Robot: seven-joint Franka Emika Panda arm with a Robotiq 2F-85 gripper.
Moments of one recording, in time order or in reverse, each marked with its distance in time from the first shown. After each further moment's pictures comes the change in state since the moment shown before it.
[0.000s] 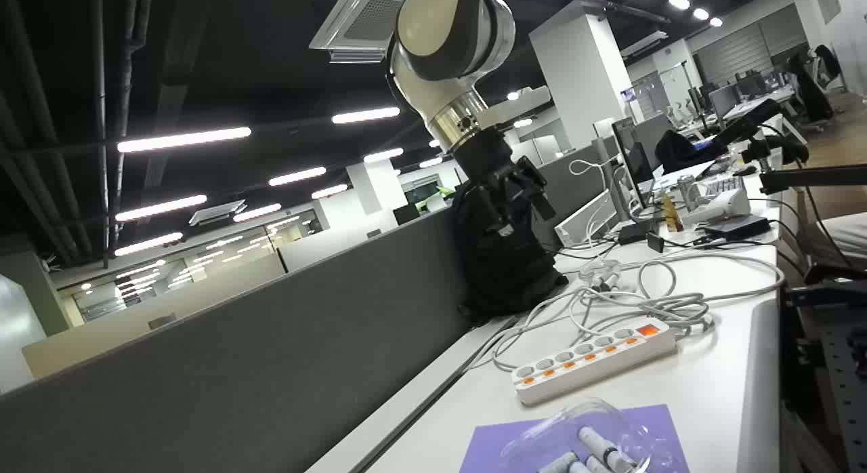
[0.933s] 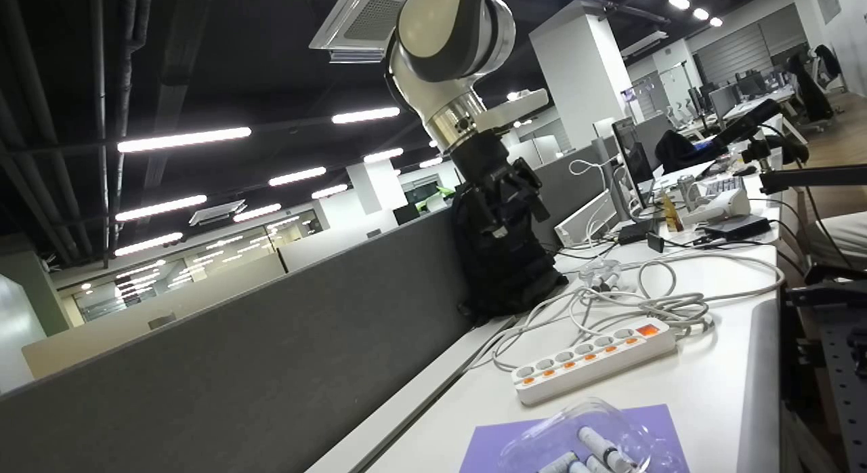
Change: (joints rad) arm 0.004 0.000 0.000 -0.004 -0.010 0.044 0.013
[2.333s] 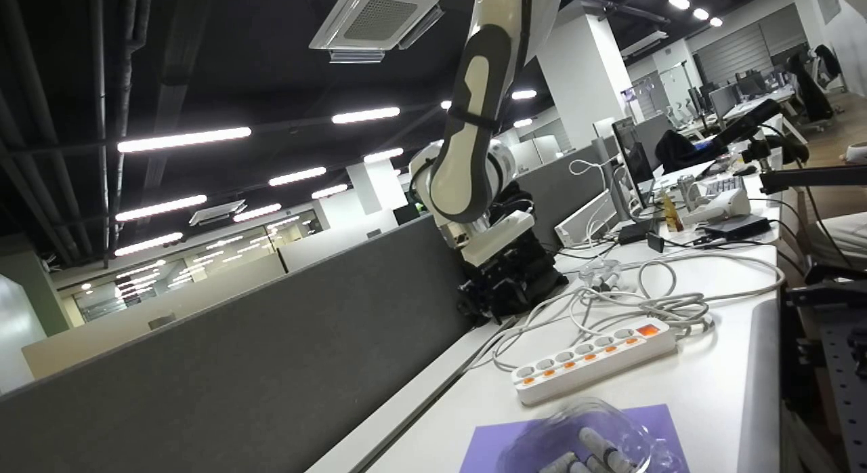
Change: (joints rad) arm -0.020 0.555 -0.124 0.221 -0.157 0.488 0.356
